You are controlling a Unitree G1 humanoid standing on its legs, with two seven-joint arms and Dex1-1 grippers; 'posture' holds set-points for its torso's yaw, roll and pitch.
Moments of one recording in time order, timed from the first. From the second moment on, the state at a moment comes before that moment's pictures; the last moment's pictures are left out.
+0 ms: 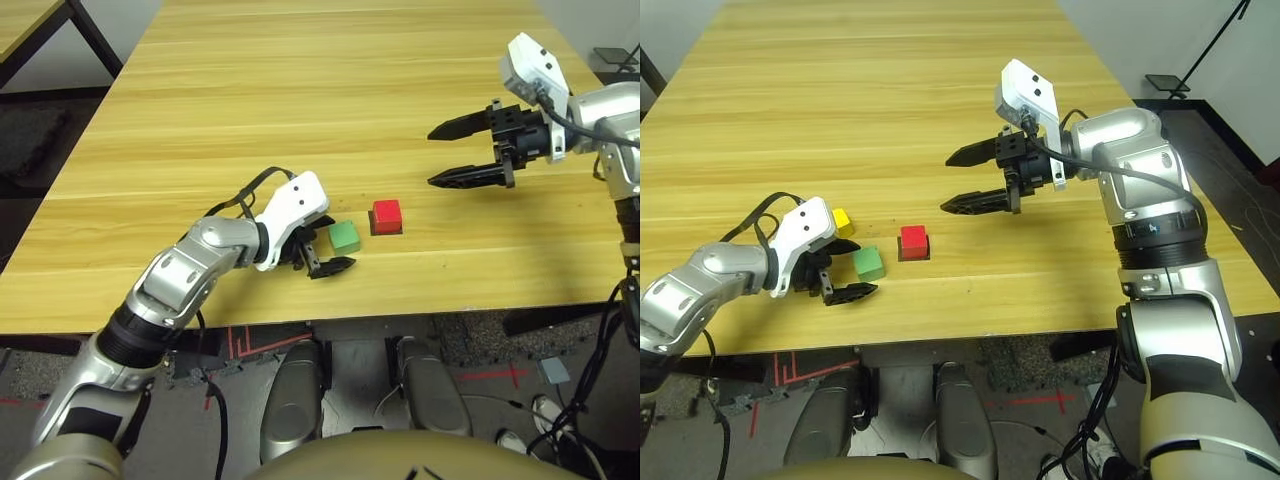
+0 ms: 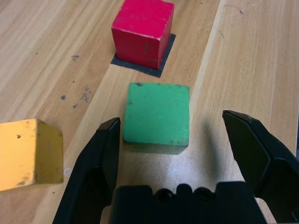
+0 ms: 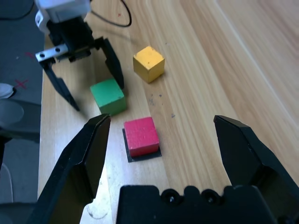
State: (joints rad) left arm -0.37 0.66 -0.31 -0.32 -0.36 0.77 -0.77; right arm -0.90 -0.72 0.14 0.20 0.28 0.59 1.44
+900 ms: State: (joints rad) left arm -0.76 0.52 -0.33 -0.04 -0.32 0.70 -0.96; right arm -0.69 -0.84 0.03 0.23 0.38 0.53 1.49
